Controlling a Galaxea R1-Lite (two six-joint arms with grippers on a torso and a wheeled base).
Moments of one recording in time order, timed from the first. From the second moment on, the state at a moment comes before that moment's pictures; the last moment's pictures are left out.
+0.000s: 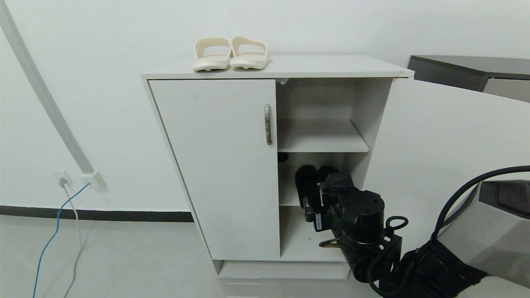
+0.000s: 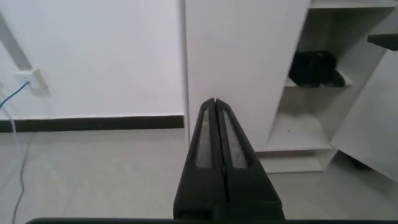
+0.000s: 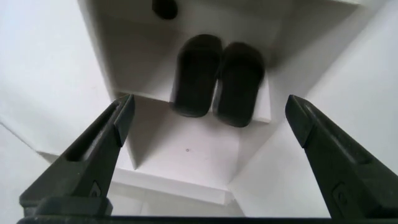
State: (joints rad) left arm 0.00 0.00 0.00 0.00 -0.03 0.01; right arm 0.82 2.10 -0.76 -1.20 -0.66 -0.01
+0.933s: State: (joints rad) left arm 0.00 0.00 0.00 0.00 -0.03 0.00; right arm 0.82 2.09 -0.75 -1.23 -0.65 -0.02
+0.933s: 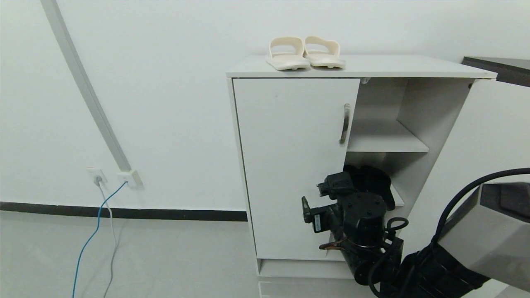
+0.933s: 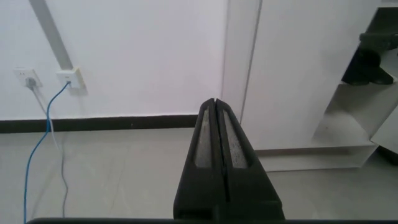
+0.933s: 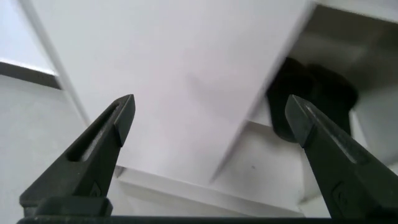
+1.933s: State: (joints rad) left arm 0.00 0.00 0.00 0.00 -0.03 0.00; right arm 0.82 2.10 -0.75 -1.27 -0.65 -0.03
